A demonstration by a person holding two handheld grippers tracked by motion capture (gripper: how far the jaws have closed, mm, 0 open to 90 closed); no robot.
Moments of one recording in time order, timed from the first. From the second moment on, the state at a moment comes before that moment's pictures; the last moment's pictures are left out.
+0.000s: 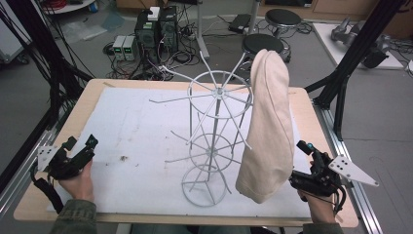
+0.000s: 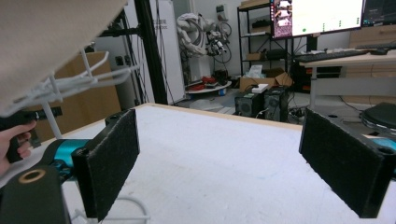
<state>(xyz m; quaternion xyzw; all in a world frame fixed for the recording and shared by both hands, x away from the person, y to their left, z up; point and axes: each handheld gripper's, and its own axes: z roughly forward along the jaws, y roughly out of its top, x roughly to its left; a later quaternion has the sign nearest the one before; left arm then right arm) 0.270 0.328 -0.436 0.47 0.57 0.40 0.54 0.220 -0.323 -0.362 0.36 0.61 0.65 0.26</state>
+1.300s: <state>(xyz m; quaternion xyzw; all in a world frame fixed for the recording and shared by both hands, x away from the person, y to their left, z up) 0.270 0.327 -0.436 0.47 0.57 0.40 0.54 0.219 -0.311 -0.412 0.51 0.57 0.51 0.40</state>
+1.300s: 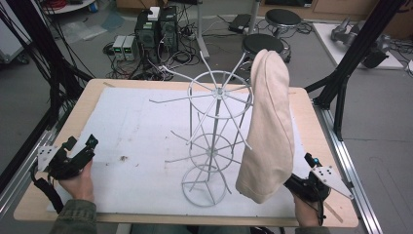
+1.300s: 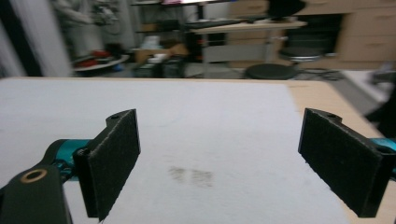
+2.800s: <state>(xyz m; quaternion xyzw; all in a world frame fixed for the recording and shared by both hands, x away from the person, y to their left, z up) 0.275 0.324 -0.437 0.48 0.56 0.40 0.54 0.219 -0.306 -0.425 0.56 0.52 0.43 0.49</state>
